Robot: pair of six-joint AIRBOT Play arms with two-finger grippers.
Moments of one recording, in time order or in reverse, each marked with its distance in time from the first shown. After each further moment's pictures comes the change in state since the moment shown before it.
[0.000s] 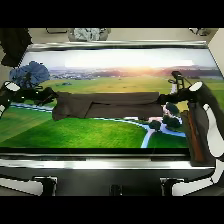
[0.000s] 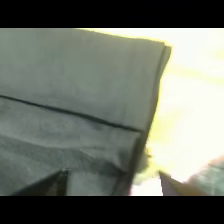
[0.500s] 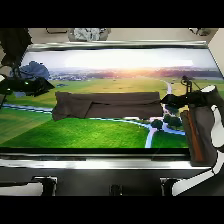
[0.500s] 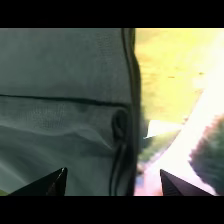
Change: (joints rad) left arm -0.038 0.173 0.077 -0.013 -0.130 0.039; right arm -0.116 -0.143 0.056 0.245 0.212 0.063
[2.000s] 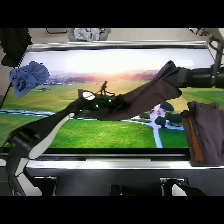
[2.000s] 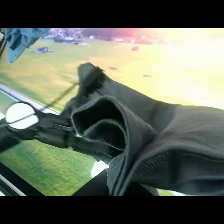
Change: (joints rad) left arm -0.761 -0.463 0.077 -0.686 0.384 -0.028; right arm 0.119 0.694 0.002 0.122 0.187 0.191
